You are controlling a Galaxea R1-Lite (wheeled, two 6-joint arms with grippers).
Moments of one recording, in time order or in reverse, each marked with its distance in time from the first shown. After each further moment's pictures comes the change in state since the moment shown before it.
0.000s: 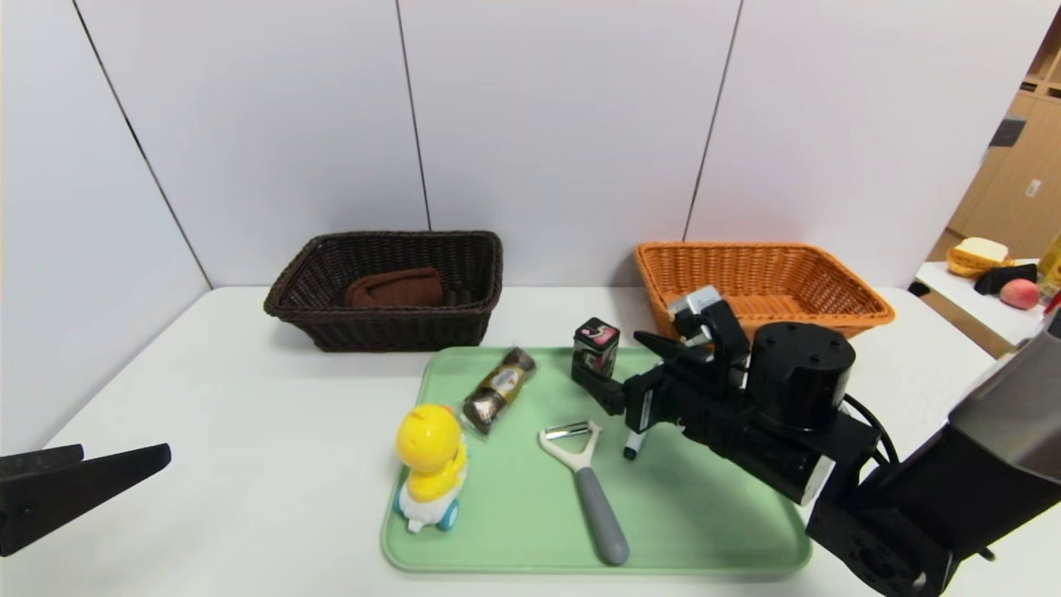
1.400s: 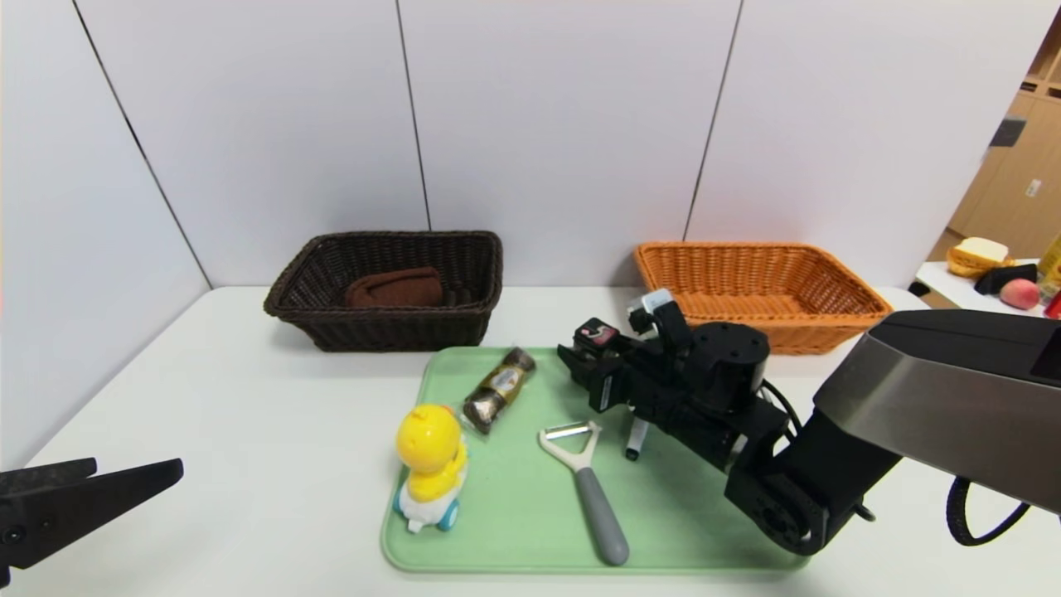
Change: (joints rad) left arm 0.000 0.008 0.028 -0.003 -0.016 0.000; right arm -0.016 0.219 -0.198 -0.067 0.020 0.005
